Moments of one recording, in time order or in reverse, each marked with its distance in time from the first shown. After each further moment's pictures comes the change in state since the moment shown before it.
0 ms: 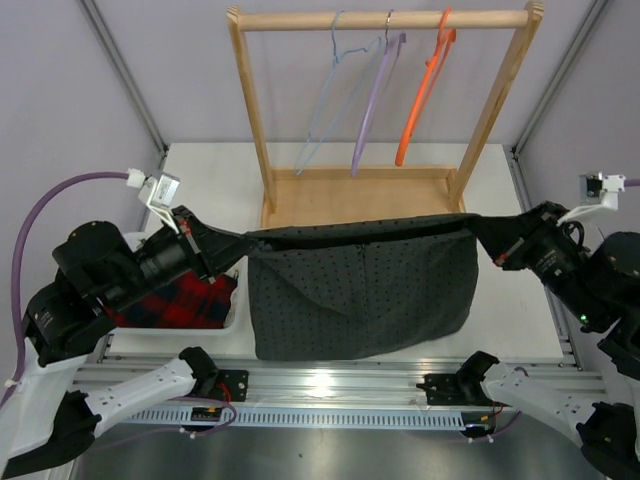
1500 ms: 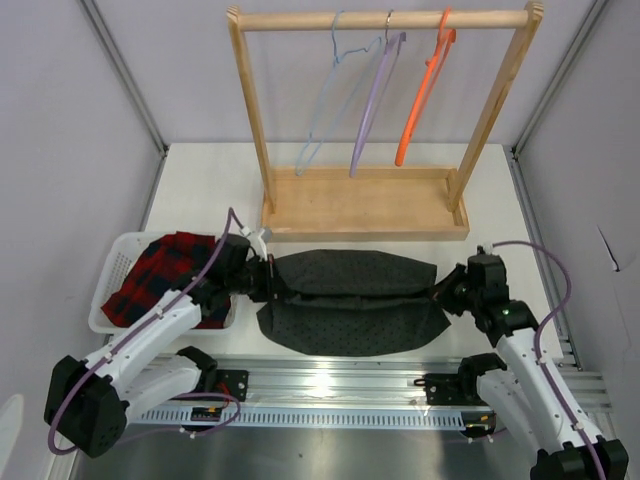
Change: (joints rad) left arm 0.311 0.192 -0.881 0.406 0.309 -0.046; right arm -0.541 -0.092 -1.144 0.383 -0.420 0.175
